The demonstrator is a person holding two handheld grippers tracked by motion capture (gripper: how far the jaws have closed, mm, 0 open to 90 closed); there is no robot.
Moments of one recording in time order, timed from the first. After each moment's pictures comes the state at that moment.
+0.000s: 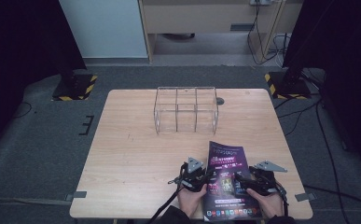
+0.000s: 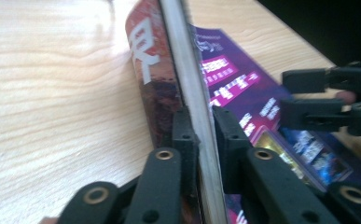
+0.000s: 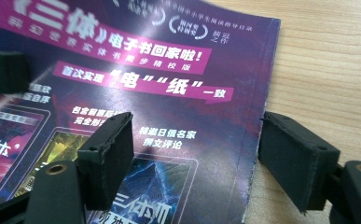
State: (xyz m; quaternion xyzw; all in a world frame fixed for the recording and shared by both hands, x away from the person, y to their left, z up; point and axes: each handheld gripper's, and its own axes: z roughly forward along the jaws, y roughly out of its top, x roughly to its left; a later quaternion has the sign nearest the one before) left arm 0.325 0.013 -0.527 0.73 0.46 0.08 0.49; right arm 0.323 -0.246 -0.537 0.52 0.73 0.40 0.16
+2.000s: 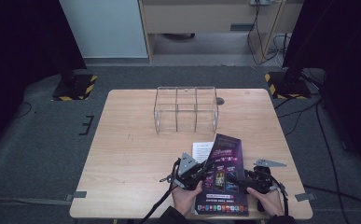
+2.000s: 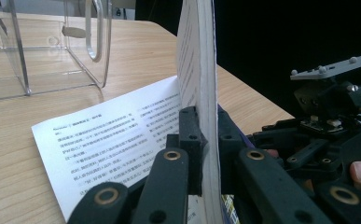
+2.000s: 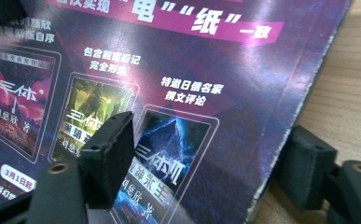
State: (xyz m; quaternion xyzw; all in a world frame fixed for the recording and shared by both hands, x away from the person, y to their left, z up) left arm 0.315 0.031 -0.484 0.71 0.40 0.12 0.57; right arm 0.334 -0.247 -0.541 0.48 0.72 0.49 0.00
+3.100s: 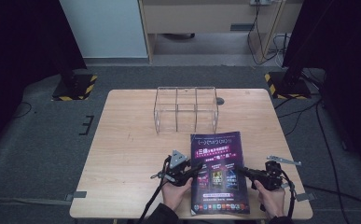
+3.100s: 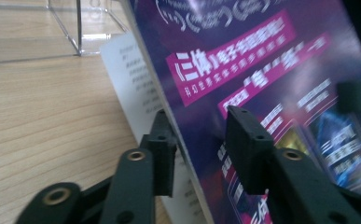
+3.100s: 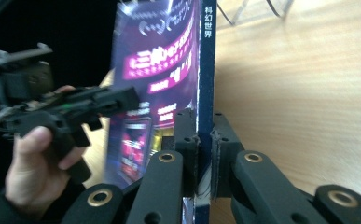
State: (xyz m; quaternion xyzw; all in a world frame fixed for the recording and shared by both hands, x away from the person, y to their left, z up) left arm 0.334 0.063 -0.502 0.73 0.44 0.11 0.52; right arm 0.324 -0.258 -0.498 0.52 0.65 0.55 -0.05
